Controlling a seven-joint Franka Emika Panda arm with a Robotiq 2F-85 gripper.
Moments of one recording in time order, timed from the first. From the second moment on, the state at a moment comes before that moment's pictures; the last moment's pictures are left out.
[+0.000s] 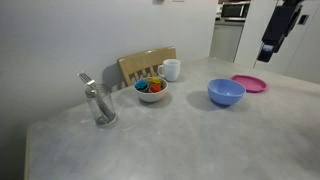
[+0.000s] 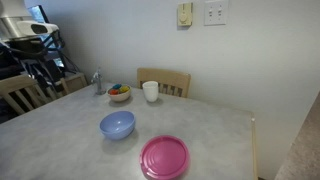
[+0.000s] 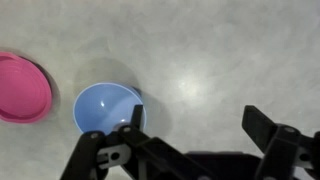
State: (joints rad) arm 0.06 -0.26 0.11 -2.47 0.00 2.29 0.07
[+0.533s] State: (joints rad) arm 0.05 -0.26 0.10 -2.47 0.00 2.29 0.09
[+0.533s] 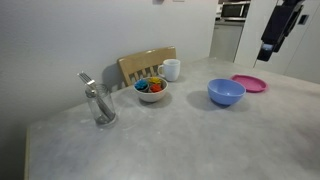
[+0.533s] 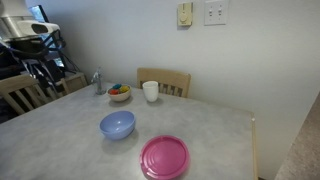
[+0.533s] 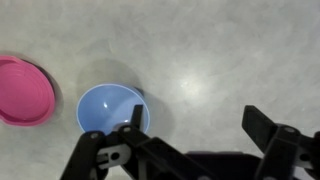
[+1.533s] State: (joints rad) arm -0.10 -0.15 -0.18 -2.56 0.09 2.61 0.01
